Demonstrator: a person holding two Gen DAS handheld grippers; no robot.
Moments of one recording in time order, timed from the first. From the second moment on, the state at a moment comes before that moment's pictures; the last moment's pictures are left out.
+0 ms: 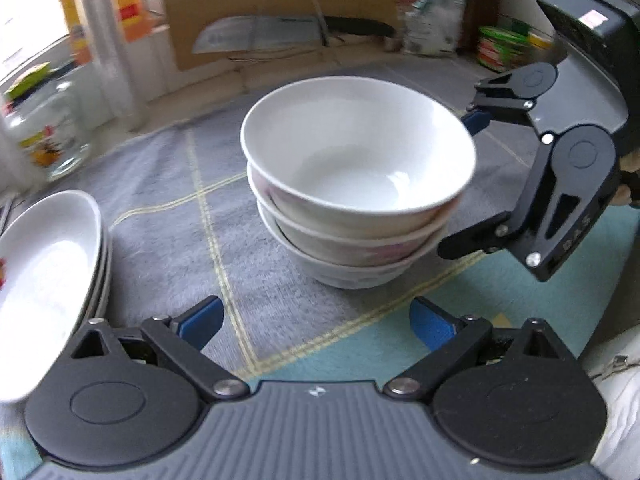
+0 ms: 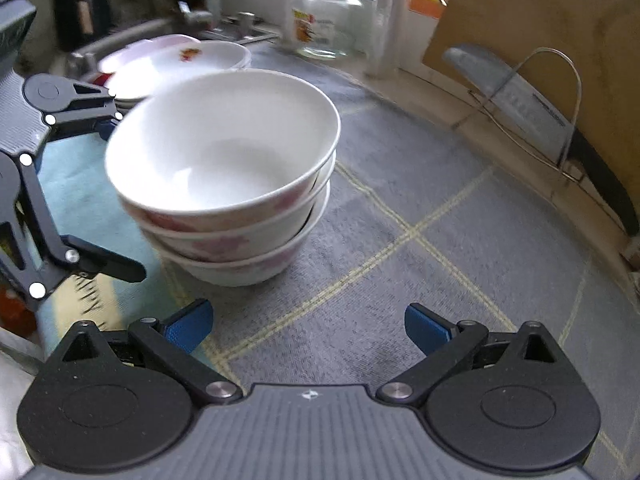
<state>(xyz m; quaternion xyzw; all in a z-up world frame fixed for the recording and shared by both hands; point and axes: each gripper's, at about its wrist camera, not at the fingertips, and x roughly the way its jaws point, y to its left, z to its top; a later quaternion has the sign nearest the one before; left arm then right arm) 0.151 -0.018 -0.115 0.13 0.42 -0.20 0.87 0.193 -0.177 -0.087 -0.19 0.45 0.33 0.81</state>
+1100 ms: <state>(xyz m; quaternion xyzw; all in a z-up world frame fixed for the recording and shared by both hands) 0.196 -0.010 -0.126 0.21 0.40 -0.39 0.80 0.190 -0.159 -0.091 -0.22 0.43 0.42 0.77</state>
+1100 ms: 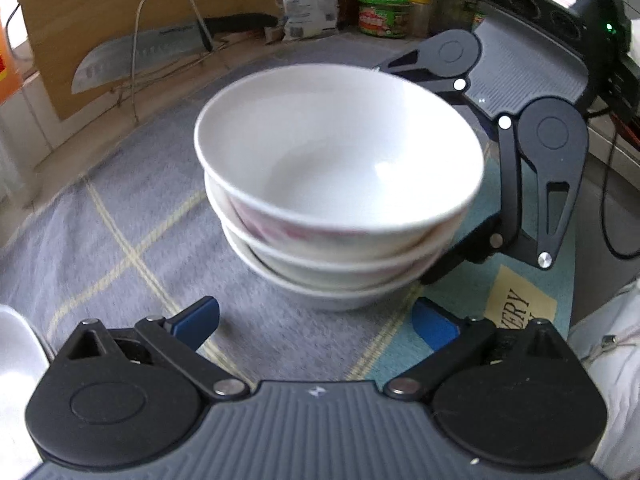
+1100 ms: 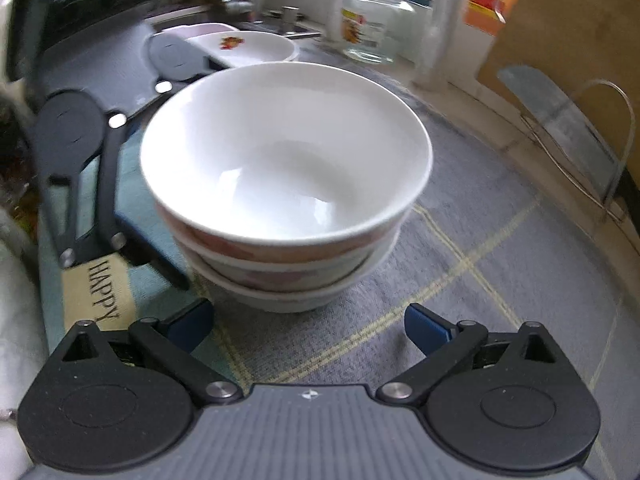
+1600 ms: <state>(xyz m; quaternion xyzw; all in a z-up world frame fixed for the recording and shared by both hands) 0.214 -0.013 -0.111 0.22 0.38 -0.49 0.76 0.209 -0.157 -0.074 -0.21 0.43 0.49 0.73</state>
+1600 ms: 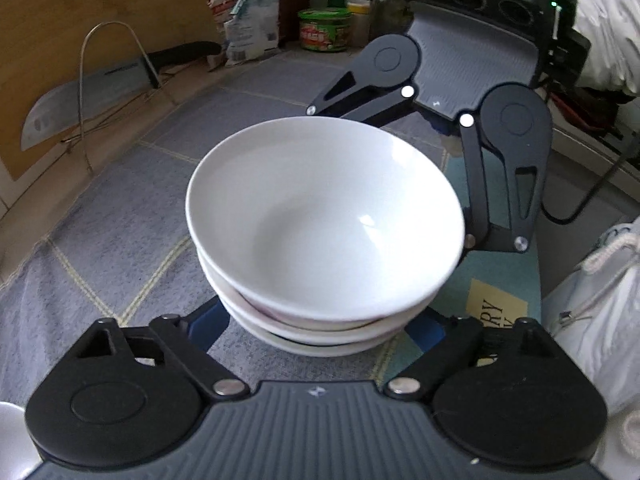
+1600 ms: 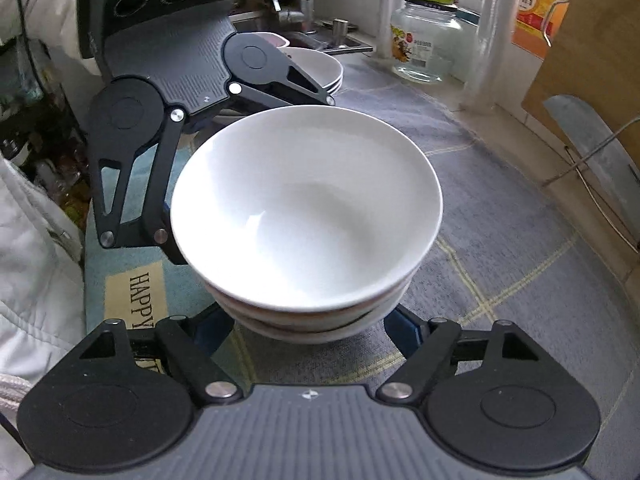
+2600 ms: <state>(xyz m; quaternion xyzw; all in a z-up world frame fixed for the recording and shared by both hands) 0.219 -0.020 -0.105 0.27 0.36 -0.51 0.74 0.212 -0.154 -0.069 -0.24 0.40 0.51 0.72</state>
